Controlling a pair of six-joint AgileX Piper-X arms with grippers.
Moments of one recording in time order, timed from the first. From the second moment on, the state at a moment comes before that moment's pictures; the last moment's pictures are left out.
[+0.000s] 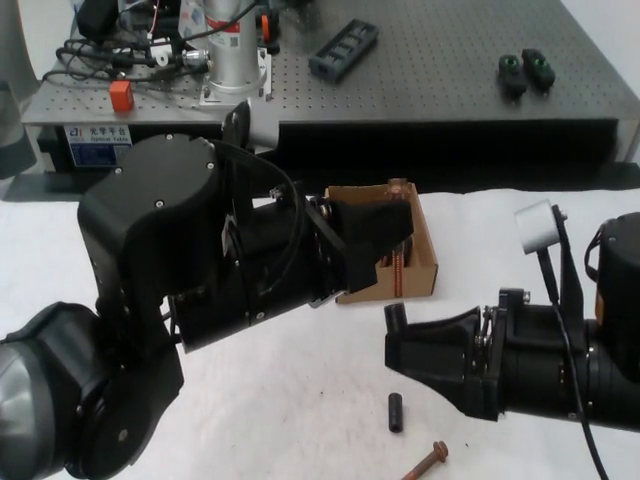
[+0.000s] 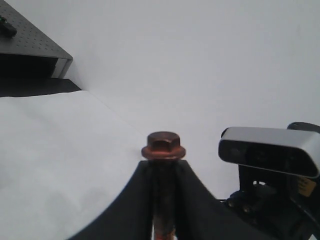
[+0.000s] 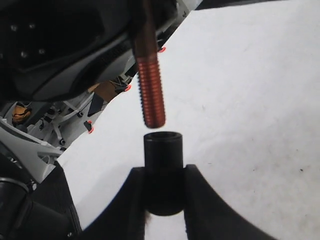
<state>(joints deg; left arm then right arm) -39.9 76.3 -37.6 -33.2 28.4 -33.0 20.6 56.0 -23.8 -8.6 -33.1 19.7</state>
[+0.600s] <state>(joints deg) -39.7 76.3 -37.6 -33.0 29.5 -34.3 20.6 56.0 -23.8 -16.1 -30.2 19.7</state>
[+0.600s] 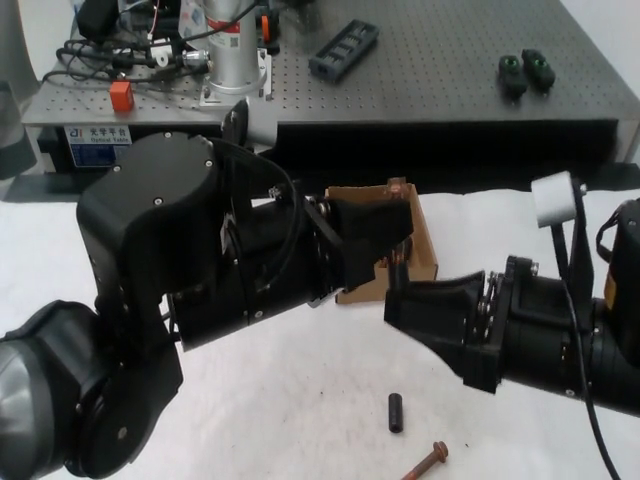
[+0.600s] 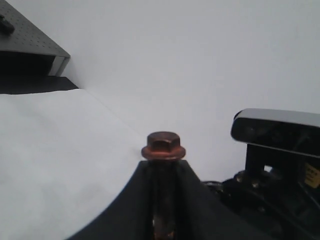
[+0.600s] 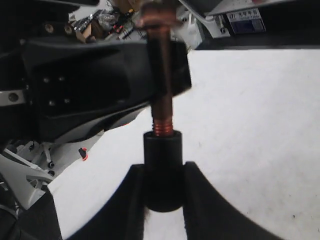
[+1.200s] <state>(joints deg) -39.5 76.3 -37.6 -15.2 30.9 -31.3 10.3 92.7 -53.7 -4.7 -11.9 7.9</state>
